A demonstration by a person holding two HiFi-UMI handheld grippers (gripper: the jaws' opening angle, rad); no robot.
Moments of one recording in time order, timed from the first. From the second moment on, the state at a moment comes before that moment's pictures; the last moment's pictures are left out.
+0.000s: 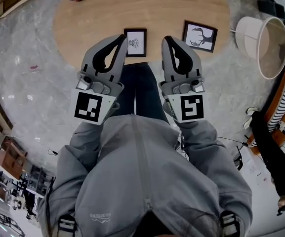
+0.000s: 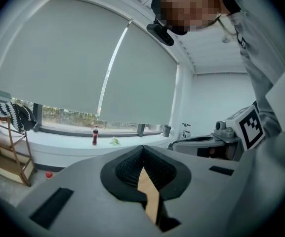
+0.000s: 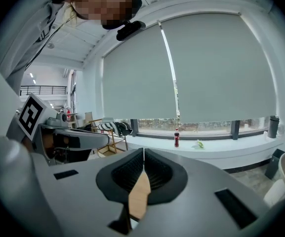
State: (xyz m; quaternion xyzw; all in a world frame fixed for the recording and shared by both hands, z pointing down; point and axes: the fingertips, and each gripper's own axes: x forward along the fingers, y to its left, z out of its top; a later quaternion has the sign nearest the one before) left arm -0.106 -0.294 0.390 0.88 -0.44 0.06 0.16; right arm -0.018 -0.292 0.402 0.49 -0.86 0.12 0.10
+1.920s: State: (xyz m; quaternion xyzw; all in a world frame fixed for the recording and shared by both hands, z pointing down) left arm -0.121 -0.243 0.734 0.84 -0.43 0.18 0.27; right arm -0.028 -0.242 0.703 0.44 -0.86 0.15 0.22
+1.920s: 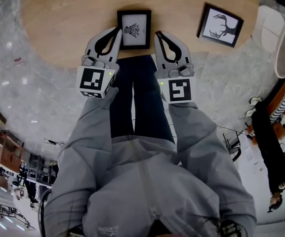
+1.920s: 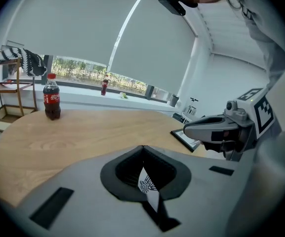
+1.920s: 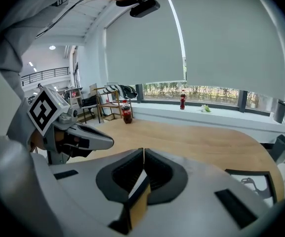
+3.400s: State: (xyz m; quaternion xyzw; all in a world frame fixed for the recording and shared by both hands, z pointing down) left arm -0.111 -0.198 0.836 0.78 -0.42 0.31 0.35; right arm -0.005 -0.181 0.777 0.42 -0.82 0.24 0.29
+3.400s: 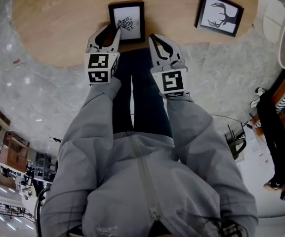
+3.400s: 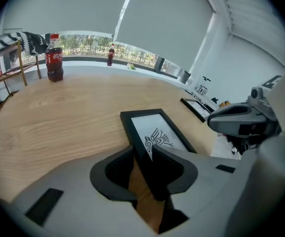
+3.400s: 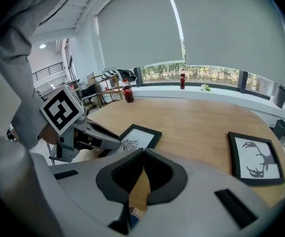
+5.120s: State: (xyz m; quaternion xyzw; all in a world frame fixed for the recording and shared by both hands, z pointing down) left arm -0.006 -0.143 0.839 0.81 -0.30 0.40 0.31; right arm 0.073 -0.089 0.840 0.42 -0.71 0.56 0.10
